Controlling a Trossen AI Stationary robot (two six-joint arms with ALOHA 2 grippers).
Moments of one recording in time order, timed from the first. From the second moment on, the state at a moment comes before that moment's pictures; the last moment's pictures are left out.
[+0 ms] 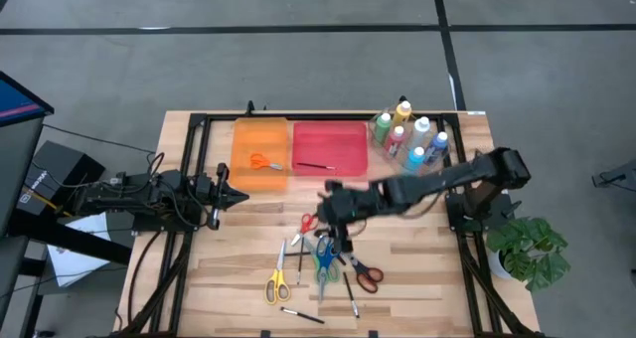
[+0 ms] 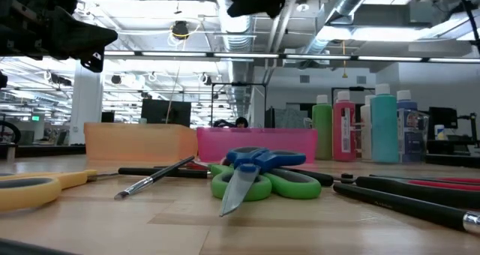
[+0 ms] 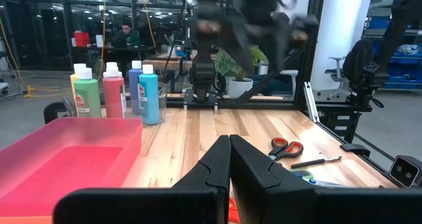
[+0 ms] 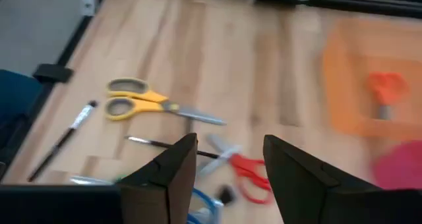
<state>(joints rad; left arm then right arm) 0.00 0.00 0.01 0.05 0.03 -0.03 0.21 1.69 1.40 -0.42 0.08 0.02</state>
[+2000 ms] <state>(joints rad) 0.00 0.00 0.01 0.07 0.03 -0.03 0.55 1.94 1.15 -0.76 -0.01 0.92</state>
